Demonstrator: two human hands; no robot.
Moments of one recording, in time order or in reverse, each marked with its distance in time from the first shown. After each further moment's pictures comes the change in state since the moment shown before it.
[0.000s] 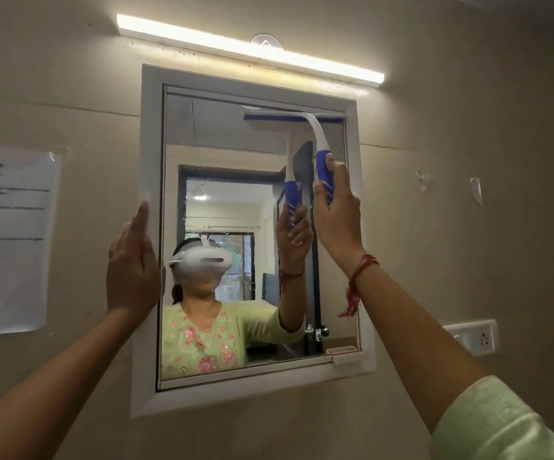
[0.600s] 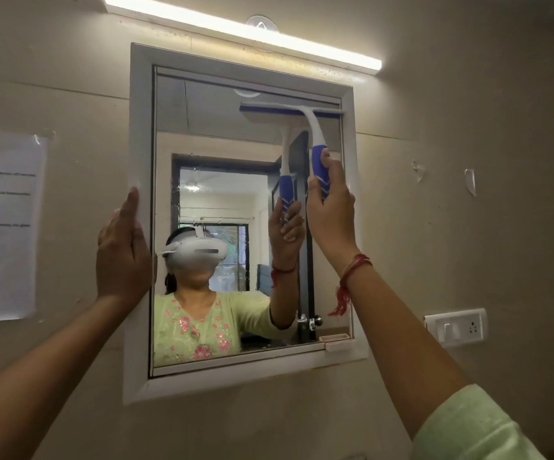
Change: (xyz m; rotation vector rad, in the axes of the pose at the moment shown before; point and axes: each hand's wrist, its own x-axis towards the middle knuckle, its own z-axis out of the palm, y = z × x) left_hand 0.000 0.005 -0.002 -0.001 -0.004 -0.008; right_hand -0.014 0.002 0.001 0.062 0.012 0.055
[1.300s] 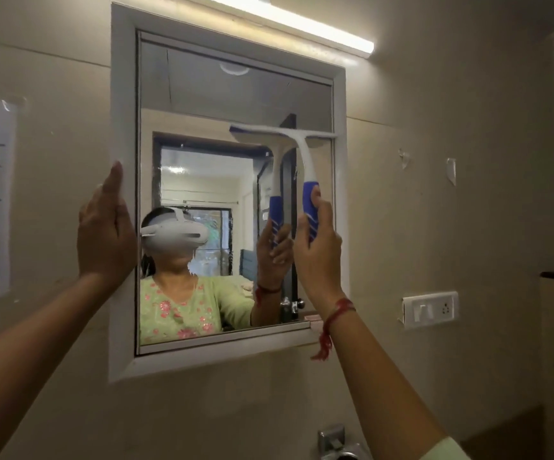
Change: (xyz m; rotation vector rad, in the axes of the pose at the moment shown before) left_hand 0.001 -0.003 0.001 -0.027 0.025 0.037; right_hand -0.082 0.010 -0.013 -0.027 -0.042 0.083
